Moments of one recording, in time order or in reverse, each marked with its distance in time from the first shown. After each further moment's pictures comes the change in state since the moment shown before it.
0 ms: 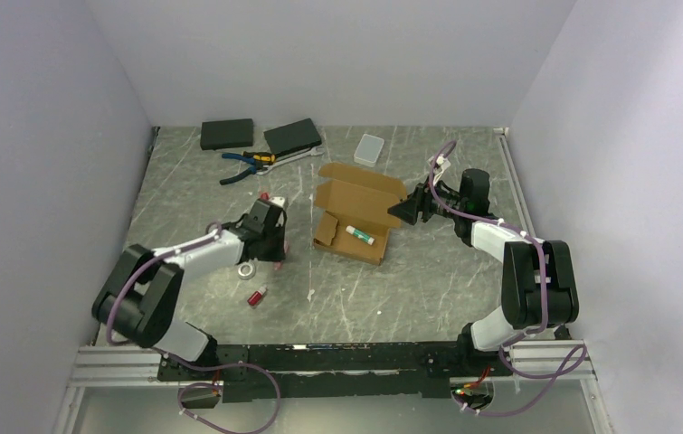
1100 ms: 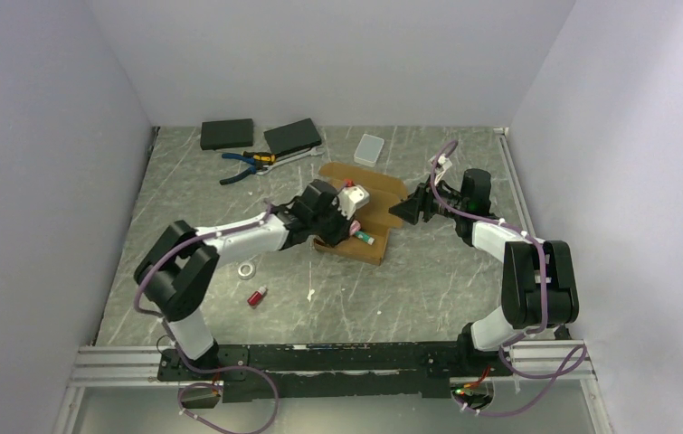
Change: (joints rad) left arm -0.259 0.162 0.280 0.192 0.268 0.430; right arm -0.010 0.000 0.000 0.000 -0.007 0.004
